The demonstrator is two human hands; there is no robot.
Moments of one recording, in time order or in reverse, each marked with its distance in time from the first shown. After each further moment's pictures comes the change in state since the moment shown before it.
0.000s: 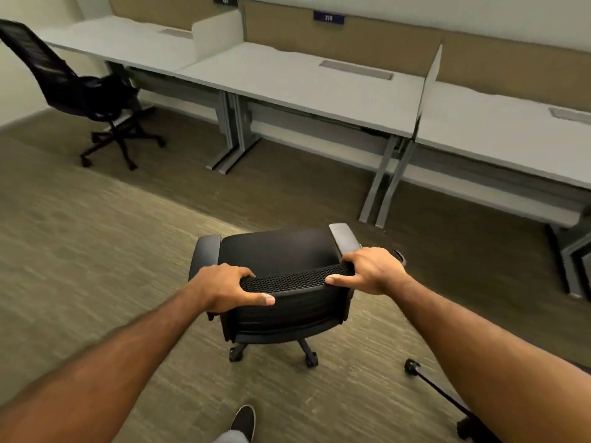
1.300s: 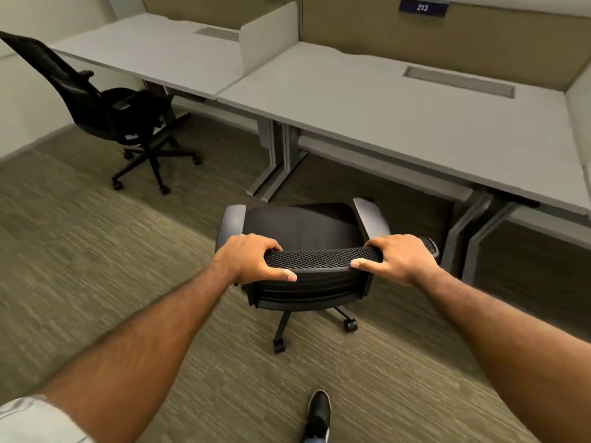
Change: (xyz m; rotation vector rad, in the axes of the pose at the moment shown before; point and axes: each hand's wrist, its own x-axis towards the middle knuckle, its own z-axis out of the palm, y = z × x) left_hand 0.433 -0.274 -0.264 0.000 0.205 0.119; right_hand 0.562 0.013 -0.075 0.059 0.181 -0.033
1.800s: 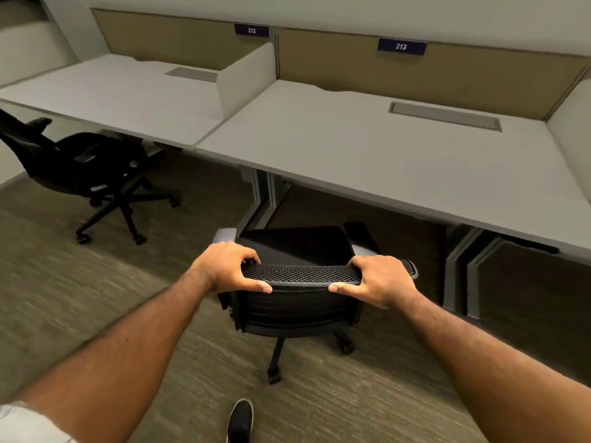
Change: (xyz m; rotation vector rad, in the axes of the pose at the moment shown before) left_hand 0.185 -0.135 -0.085 0.076 -0.010 0.137; right_hand 0.177 -0.016 -0.009 0.002 0.006 0.156
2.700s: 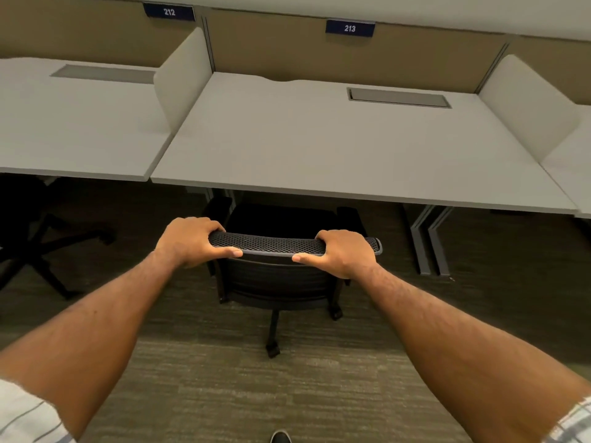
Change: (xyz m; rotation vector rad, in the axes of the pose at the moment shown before) left_hand 0.184 -0.245 -0.063 0.103 0.066 0.230; right_hand 0.210 -0.130 0.009 0.103 0.014 0.366
